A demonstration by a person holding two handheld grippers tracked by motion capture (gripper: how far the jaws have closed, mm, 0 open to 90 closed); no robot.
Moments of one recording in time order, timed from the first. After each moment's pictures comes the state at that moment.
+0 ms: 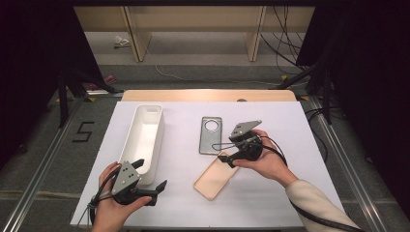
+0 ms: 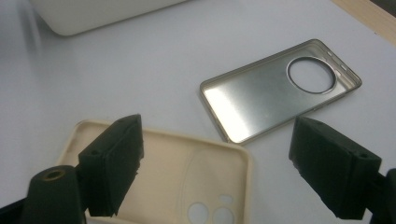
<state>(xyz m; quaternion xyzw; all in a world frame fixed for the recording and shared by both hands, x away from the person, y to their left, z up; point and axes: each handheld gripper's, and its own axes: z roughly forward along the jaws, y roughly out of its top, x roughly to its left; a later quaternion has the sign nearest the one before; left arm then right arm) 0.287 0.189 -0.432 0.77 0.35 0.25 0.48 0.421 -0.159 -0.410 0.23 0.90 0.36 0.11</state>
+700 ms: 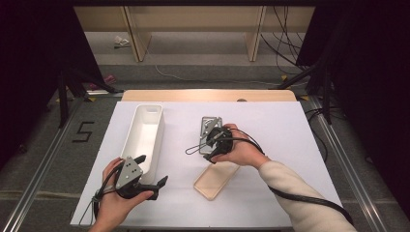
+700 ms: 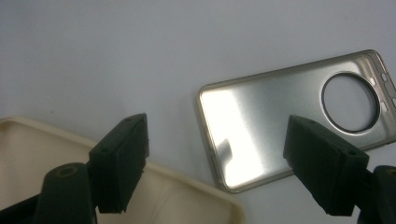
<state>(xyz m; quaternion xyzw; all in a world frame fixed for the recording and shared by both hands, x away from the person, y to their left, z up) 0.304 0.188 -0.440 0.77 0.34 0.26 0.47 0.458 -0.090 -0.434 0.15 0.96 0.22 0.12</state>
